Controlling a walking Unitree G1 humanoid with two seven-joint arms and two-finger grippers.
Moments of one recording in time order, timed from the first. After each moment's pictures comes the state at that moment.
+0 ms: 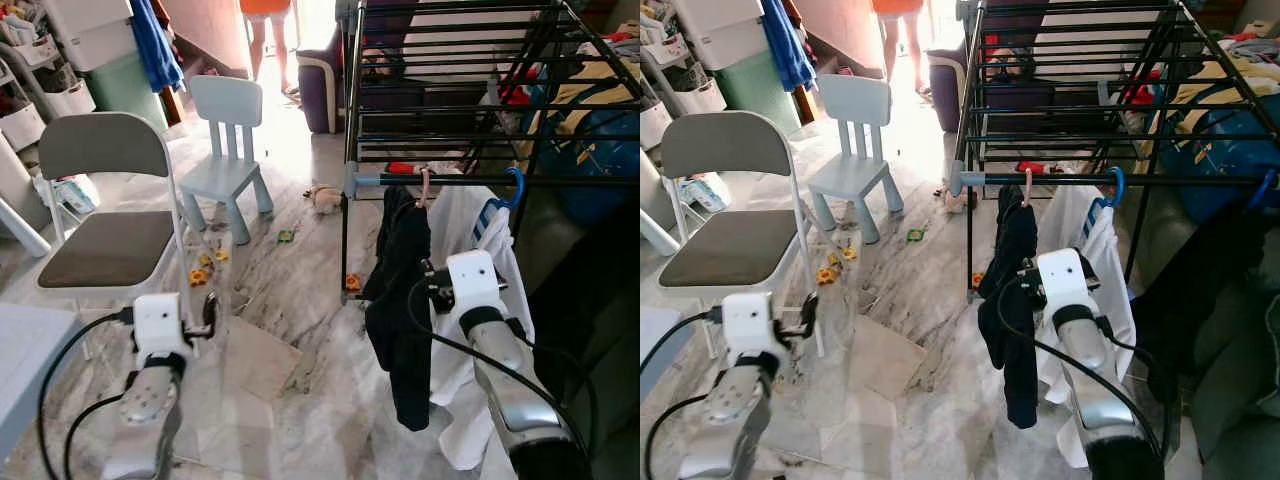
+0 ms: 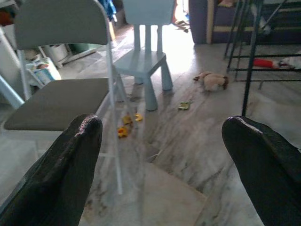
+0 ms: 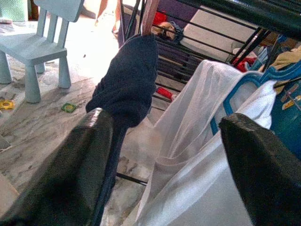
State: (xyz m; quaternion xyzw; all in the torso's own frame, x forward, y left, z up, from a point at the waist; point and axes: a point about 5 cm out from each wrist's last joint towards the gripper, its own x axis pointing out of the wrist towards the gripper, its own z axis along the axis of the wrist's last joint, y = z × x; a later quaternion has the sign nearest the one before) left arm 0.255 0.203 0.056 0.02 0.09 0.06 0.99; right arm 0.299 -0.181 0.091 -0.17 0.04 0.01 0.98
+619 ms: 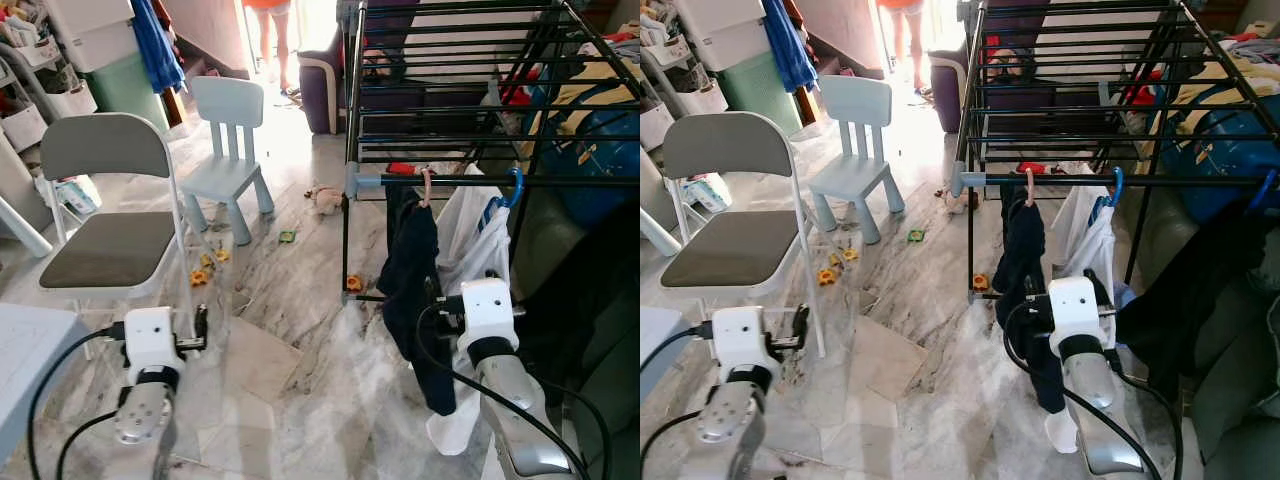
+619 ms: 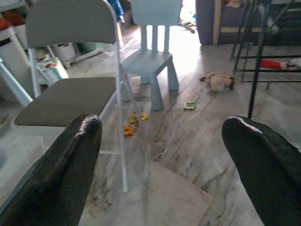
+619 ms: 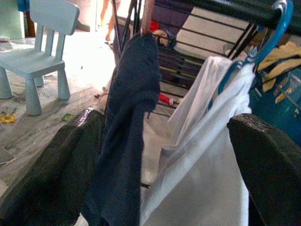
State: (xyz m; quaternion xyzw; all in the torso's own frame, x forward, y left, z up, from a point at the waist) left arm 0.243 0.200 0.051 0.02 0.09 0.08 0.99; right arm 0.270 -0.182 0.086 -0.14 0.01 0.00 0.99
